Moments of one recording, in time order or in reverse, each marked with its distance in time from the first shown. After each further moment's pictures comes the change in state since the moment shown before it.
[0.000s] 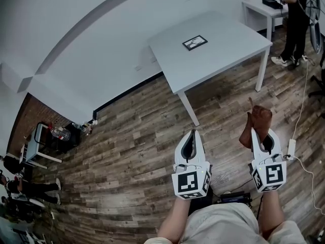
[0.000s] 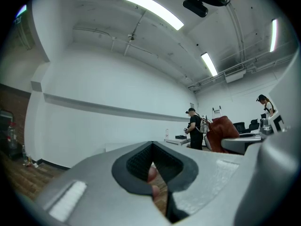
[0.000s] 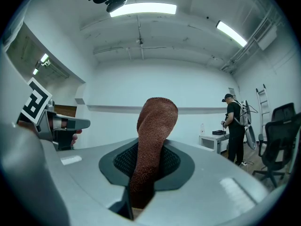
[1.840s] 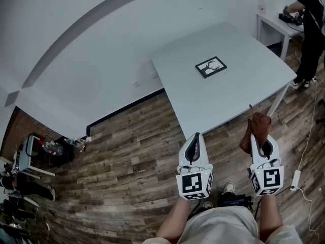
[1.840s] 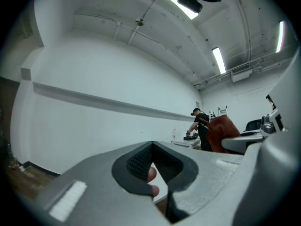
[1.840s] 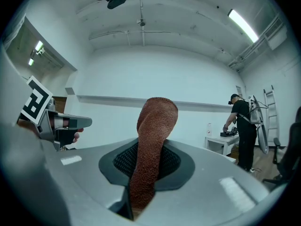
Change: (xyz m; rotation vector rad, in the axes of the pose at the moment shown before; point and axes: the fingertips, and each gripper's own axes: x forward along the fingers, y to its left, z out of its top) left arm 0.295 0.175 -0.022 -0.018 0.003 -0.012; right arm 0.339 -0.004 -0.017 -0.044 0.049 -0.019
